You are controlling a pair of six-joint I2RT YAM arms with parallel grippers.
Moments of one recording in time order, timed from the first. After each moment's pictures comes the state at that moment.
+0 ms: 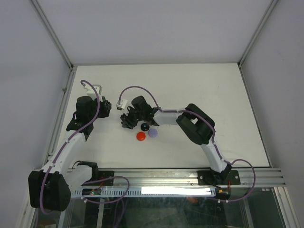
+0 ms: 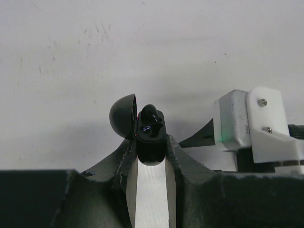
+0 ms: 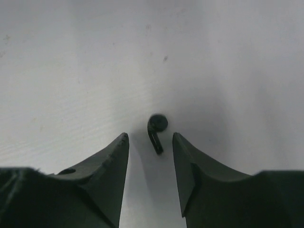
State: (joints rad) left arm -0.12 0.99 0.63 -0.09 0.13 -0.13; right arm 0.92 2.18 1.40 0.17 -0.42 -0.15
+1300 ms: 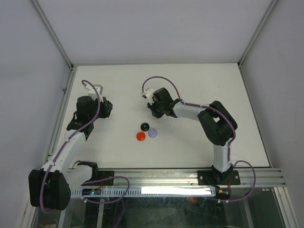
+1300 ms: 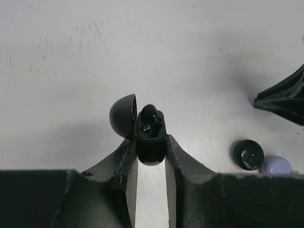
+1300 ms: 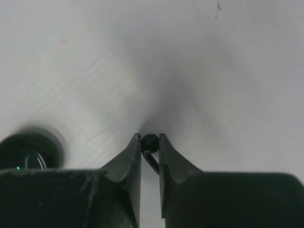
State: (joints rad) left arm -0.12 1.00 0.63 -0.09 0.16 -0.13; right arm 0.73 1.97 1.23 -0.07 -0.10 -0.15
